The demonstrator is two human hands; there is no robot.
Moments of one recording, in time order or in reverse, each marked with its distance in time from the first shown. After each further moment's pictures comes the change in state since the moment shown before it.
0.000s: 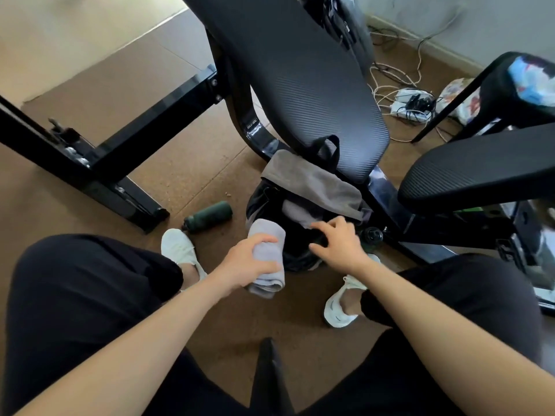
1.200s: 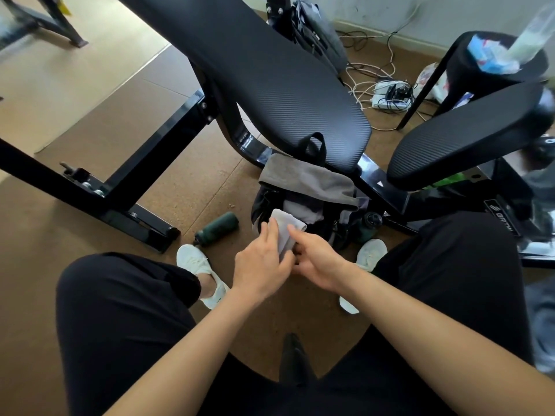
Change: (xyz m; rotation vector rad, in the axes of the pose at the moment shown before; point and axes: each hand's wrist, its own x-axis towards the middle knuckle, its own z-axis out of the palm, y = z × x) left_hand -0.051 0.032 0.025 0.757 0.335 0.246; right_hand -0.070 -0.086 0.016 1.624 -0.260 0.204
